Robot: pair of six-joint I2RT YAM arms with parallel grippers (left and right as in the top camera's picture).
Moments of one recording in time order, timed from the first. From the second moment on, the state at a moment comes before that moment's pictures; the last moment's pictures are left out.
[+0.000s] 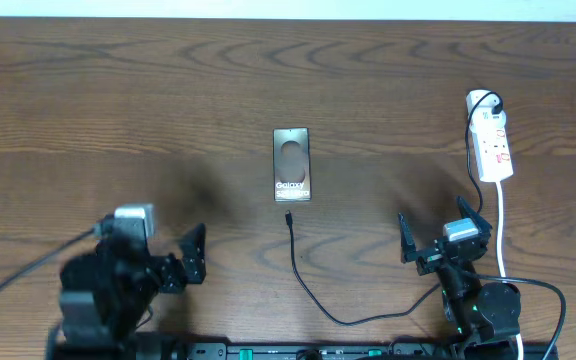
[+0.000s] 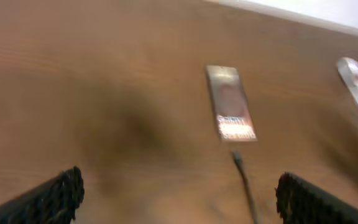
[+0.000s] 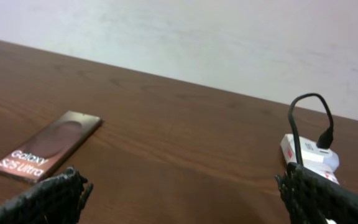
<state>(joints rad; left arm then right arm) -0.03 0.46 0.77 -0.94 0.24 -0.19 0.16 0.01 0.01 -0.06 -0.10 -0.12</state>
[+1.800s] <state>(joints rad) -0.34 2.09 1.83 -1.21 0.15 -0.30 0.16 0.01 0.01 -0.06 -0.10 -0.12</state>
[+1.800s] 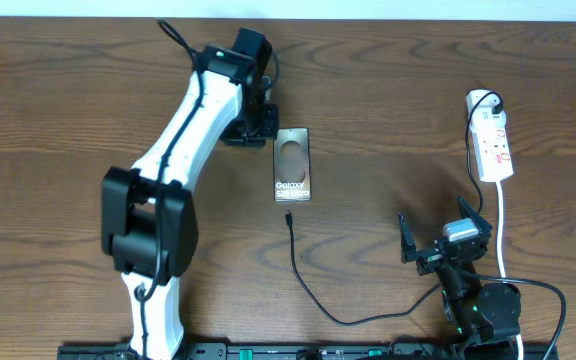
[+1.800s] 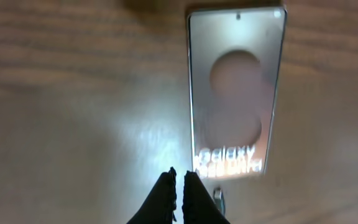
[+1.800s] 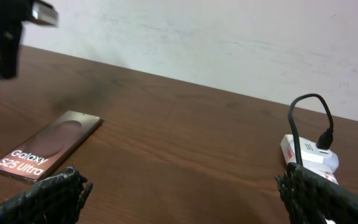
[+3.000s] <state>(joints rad) -0.46 2.24 1.80 -1.05 0.15 -0.33 0.16 0.01 0.01 -0.06 -0.10 -0.12</state>
